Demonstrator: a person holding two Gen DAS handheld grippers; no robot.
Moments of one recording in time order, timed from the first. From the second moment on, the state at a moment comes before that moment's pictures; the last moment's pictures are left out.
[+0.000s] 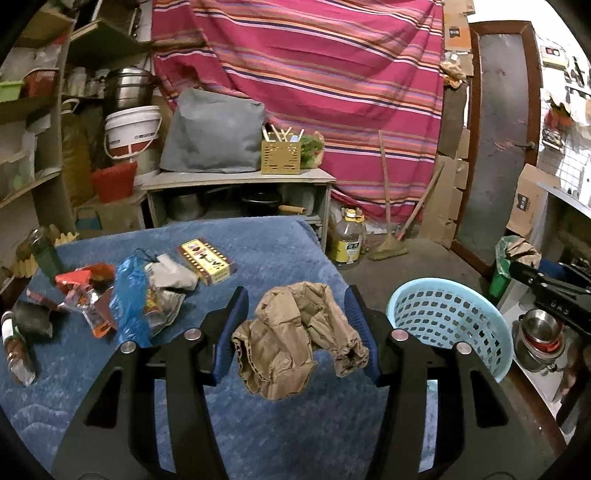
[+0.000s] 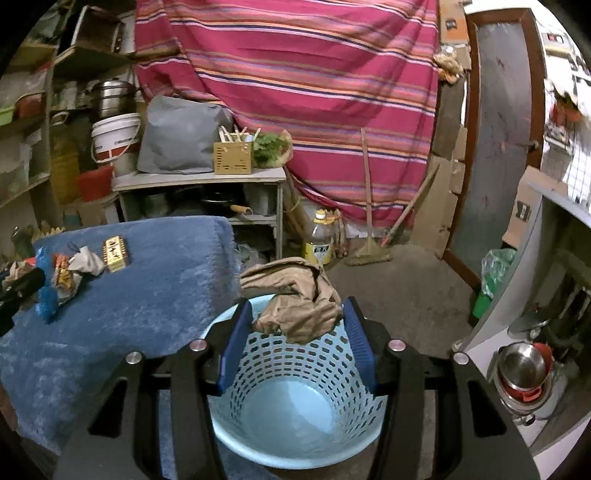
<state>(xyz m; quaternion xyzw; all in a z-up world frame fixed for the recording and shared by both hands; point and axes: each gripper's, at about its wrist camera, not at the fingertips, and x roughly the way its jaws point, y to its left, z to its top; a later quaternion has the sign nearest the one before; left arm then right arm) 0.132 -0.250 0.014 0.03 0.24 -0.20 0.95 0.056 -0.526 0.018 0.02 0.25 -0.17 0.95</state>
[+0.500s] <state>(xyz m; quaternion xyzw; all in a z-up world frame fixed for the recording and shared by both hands) 0.157 -0.345 -0.017 0.04 0.26 -0.27 0.93 0.052 -0.575 -0.033 0.05 0.29 -0.17 0.94</state>
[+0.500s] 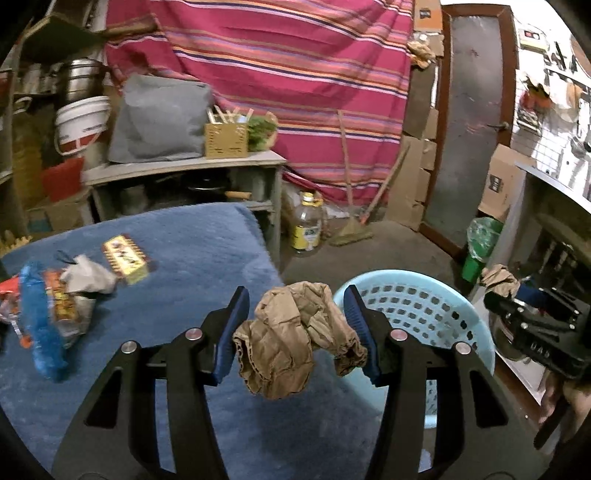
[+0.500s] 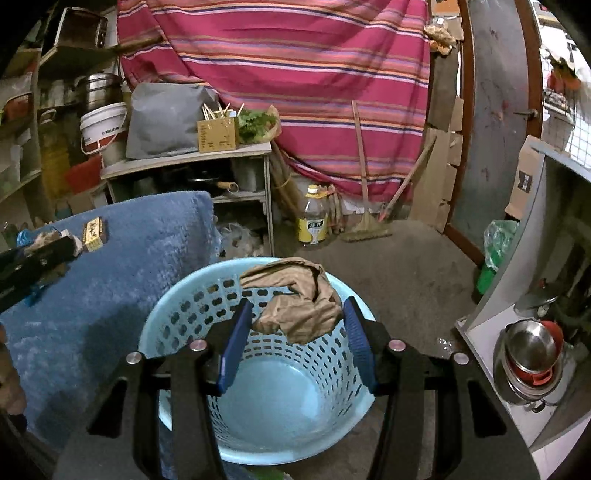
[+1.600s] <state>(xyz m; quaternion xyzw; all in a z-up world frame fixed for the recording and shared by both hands) 0.171 -0.358 -0.018 0.03 0.24 -0.28 0.93 0.090 -0.588 -0.066 0.10 0.32 -0.17 0.93</state>
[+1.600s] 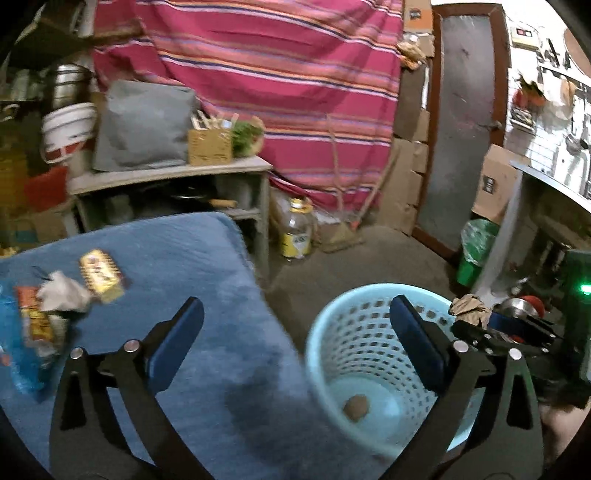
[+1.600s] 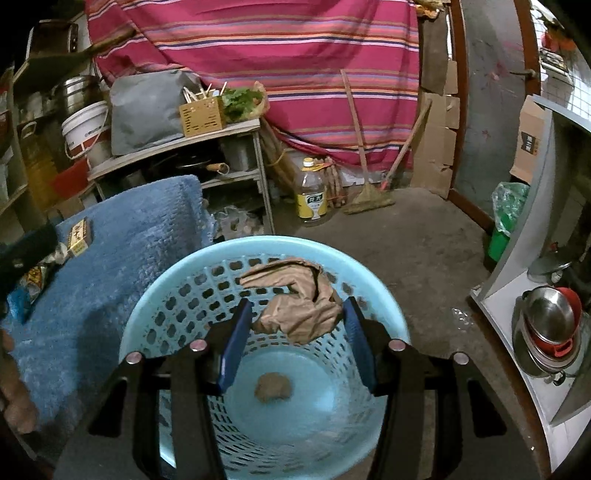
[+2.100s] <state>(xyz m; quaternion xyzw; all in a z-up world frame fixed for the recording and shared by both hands) 0.154 -0.227 0.009 0.00 0.21 -0.19 0.96 0.119 -0.531 -0.052 0.07 0.30 -0.18 0.93</state>
